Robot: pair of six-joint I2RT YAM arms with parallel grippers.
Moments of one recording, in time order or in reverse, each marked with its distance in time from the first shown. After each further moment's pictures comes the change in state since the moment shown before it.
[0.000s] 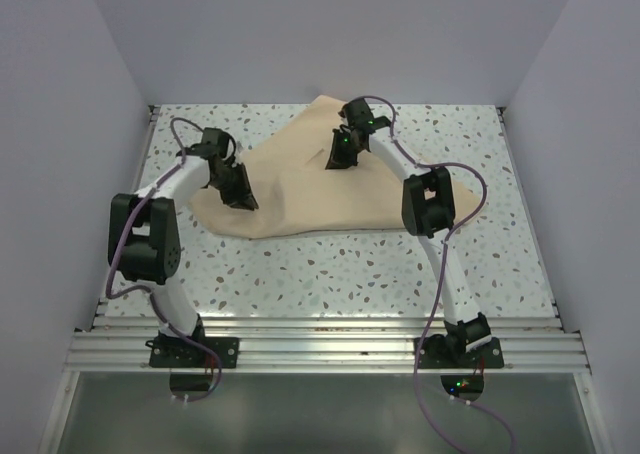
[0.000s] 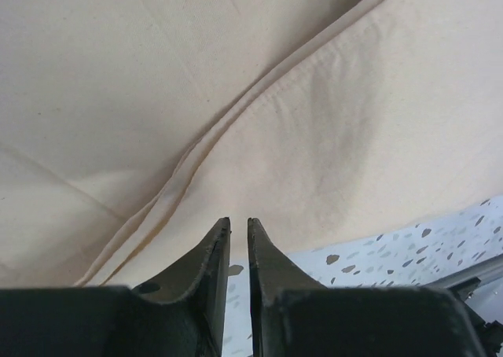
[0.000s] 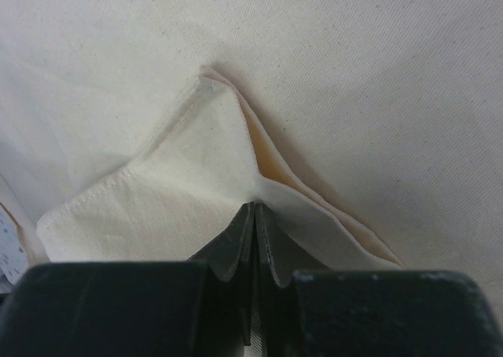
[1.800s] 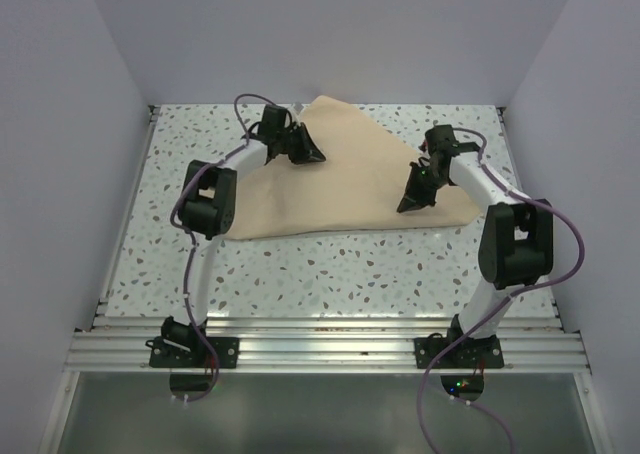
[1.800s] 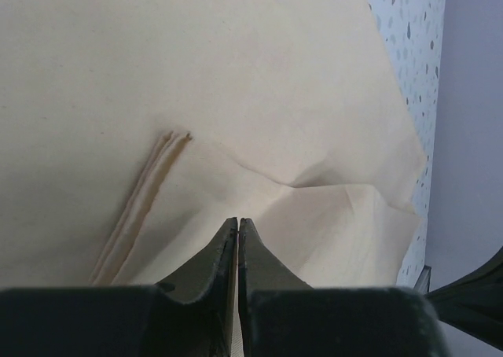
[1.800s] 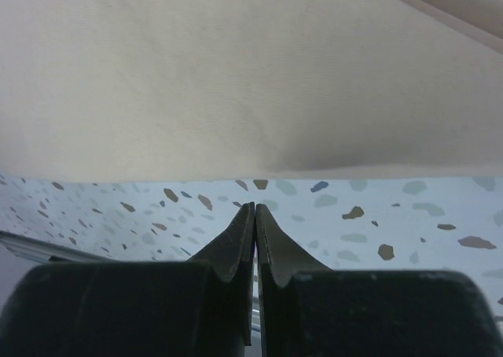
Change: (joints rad) left arm -0.180 0.599 0.615 0.529 0.237 -0.244; right arm -0.255 -0.851 -1.023 -0.066 0.034 -0.049
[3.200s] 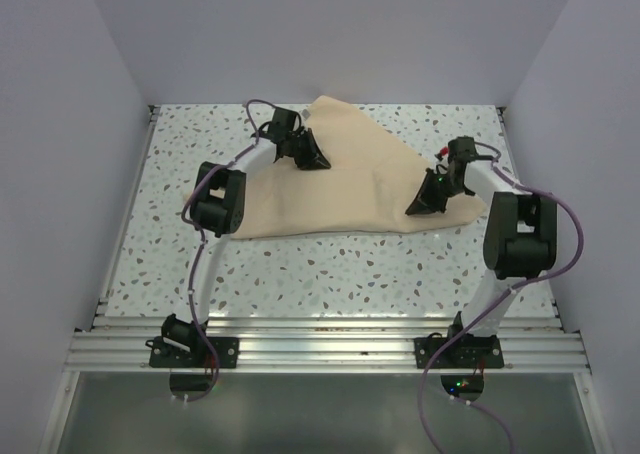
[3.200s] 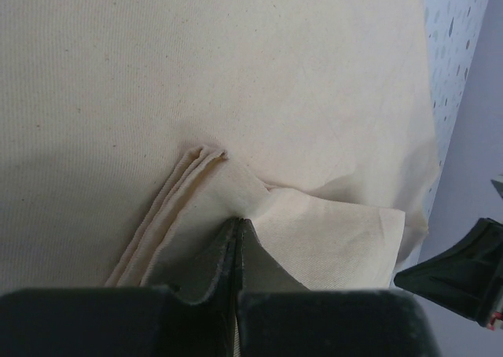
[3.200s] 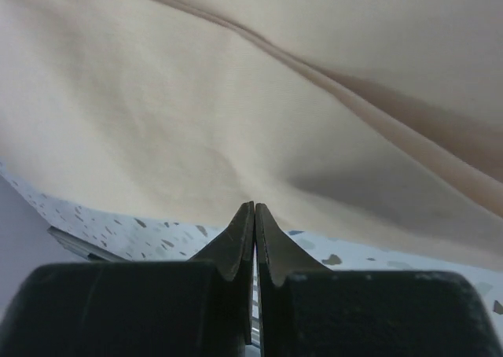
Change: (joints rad) left arm -0.034 0.134 0.185 -0.186 -0.014 -0.037; right arm -0.145 0.056 -0.092 0.159 -0.165 -0.041
